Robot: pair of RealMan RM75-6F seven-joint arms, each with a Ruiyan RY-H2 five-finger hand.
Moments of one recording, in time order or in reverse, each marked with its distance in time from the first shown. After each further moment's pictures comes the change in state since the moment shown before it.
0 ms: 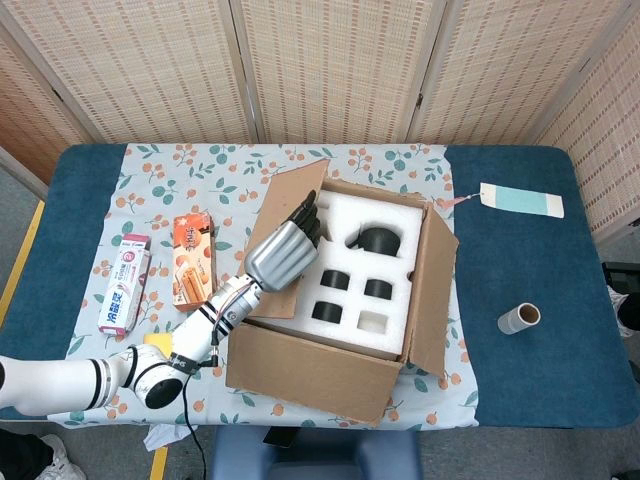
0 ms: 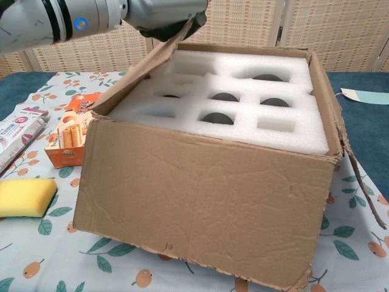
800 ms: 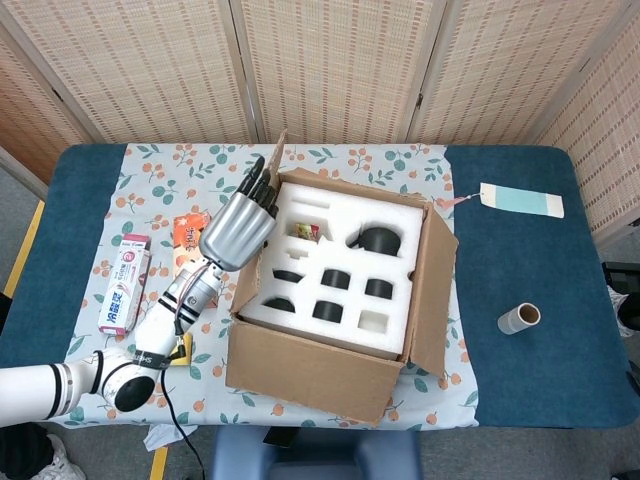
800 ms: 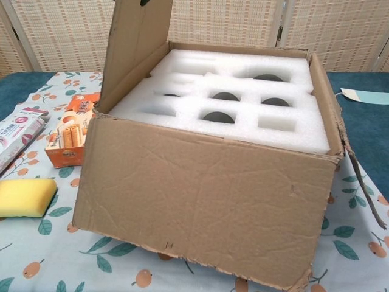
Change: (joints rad) left arm 0.058 0.140 -0.027 -0.099 -0.079 0.096 -0.029; right arm 0.011 0.002 -0.019 -0.028 -0.015 -0.020 -0.039
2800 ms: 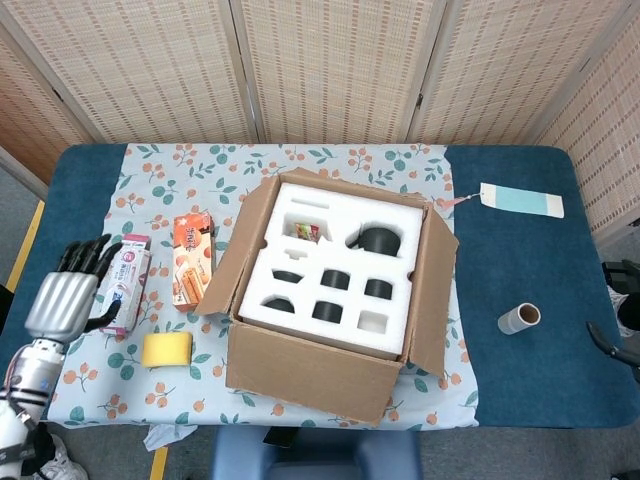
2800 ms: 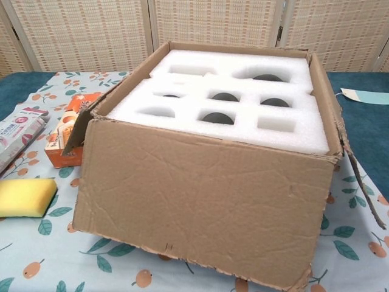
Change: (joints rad) left arm 0.675 0.262 0.181 -0.136 0.244 0.214 -0.842; right arm 0.080 -0.058 0.045 -0.149 0.164 -0.235 -0.544
